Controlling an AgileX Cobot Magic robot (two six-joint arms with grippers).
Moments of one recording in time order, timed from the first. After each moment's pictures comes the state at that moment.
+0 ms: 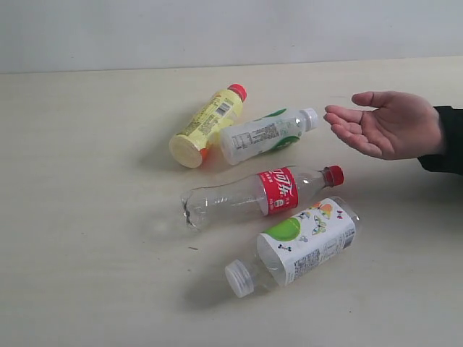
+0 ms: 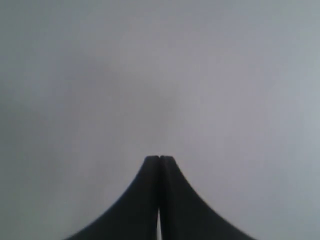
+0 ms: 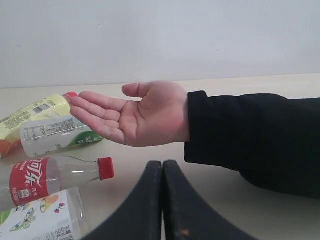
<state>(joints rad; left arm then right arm) -0.14 0.54 -0.84 0.03 0.07 -0.40 0.11 0.00 -0.01 0.05 0.30 0.01</state>
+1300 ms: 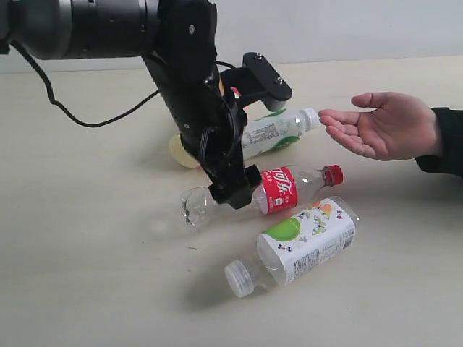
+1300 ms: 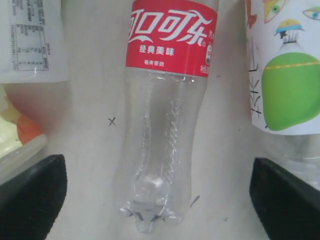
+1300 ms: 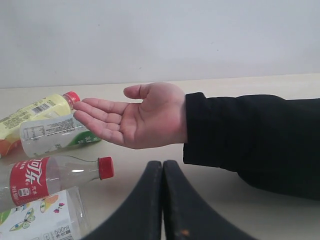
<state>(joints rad) -0.80 1.95 -1.48 -0.04 0.93 0.44 0.11 0.00 -0.01 0.05 0.30 0.01</state>
